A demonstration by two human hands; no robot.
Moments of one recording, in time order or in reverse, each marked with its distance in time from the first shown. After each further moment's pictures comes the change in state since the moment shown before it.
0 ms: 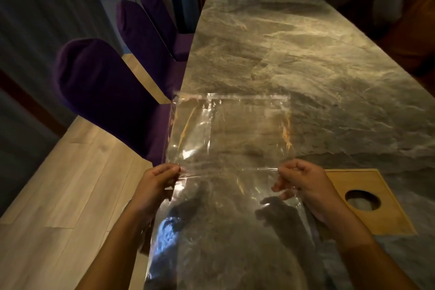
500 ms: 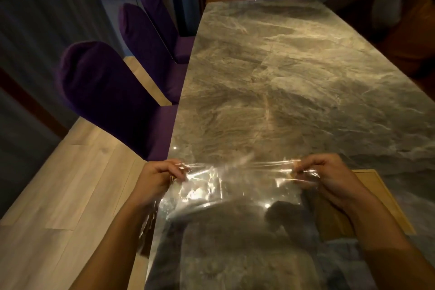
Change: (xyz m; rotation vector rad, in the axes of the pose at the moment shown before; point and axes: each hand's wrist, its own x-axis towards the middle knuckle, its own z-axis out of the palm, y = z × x) left_hand 0.004 0.012 -0.004 0.158 -0.097 0.267; right_hand 0.010 -0.021 -0.033 -0.078 -0.096 -0.066
